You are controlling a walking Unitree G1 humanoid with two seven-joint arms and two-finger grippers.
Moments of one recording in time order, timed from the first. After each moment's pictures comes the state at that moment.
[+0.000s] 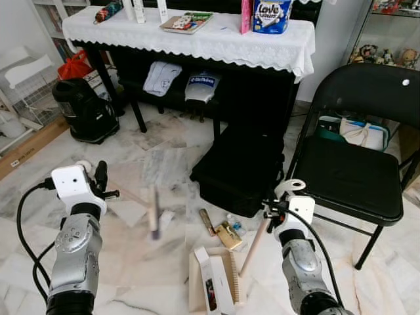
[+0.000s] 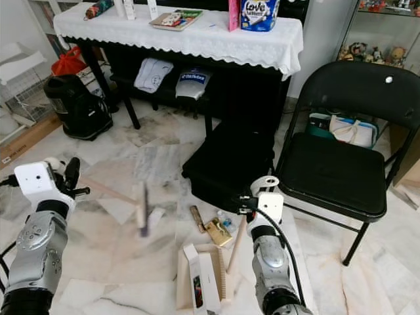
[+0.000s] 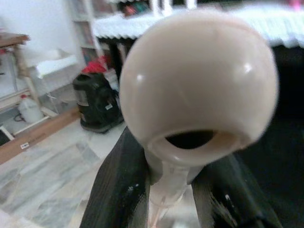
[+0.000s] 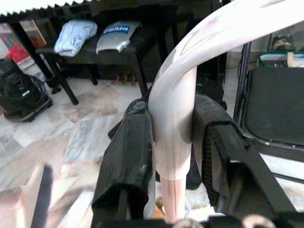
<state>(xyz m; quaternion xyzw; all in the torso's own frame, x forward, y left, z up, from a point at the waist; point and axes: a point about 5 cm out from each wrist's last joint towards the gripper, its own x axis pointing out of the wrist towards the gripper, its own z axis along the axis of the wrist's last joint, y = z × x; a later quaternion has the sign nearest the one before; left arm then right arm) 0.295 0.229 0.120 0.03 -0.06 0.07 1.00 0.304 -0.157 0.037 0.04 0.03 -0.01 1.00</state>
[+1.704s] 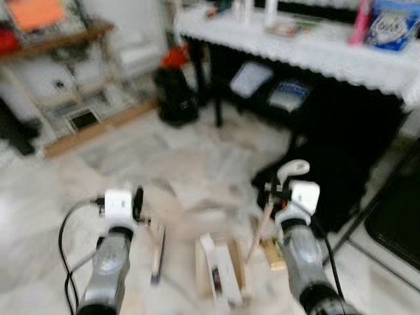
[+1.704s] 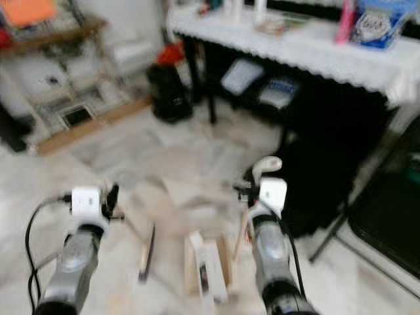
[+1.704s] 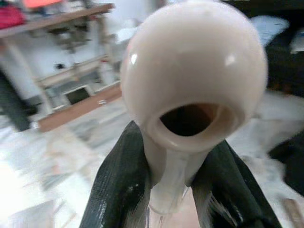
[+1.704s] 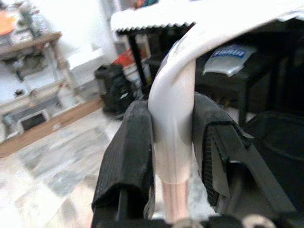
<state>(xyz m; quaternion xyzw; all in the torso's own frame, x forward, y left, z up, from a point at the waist) 0.298 0.186 0.080 0.04 -0.03 0.02 1.00 0.316 -0.163 0.061 0.03 -0.03 -0.01 1.00</state>
